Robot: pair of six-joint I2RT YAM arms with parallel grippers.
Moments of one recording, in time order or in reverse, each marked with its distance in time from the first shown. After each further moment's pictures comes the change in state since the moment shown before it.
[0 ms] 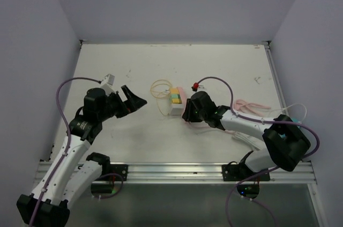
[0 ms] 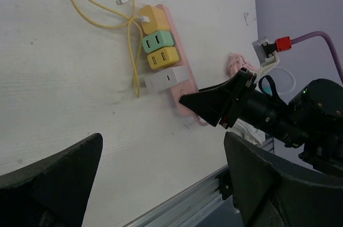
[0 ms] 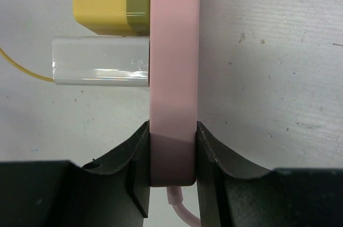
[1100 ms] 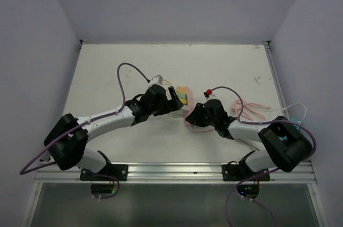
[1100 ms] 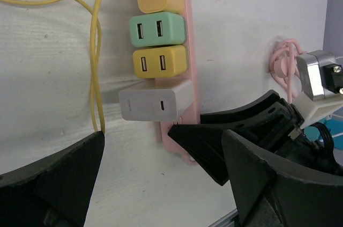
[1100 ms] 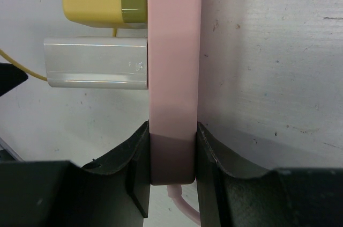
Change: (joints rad) left arm -0.543 0.715 0.157 0.371 -0.460 -0.207; right arm -0.131 -0.013 -0.315 0.468 -0.185 0.113
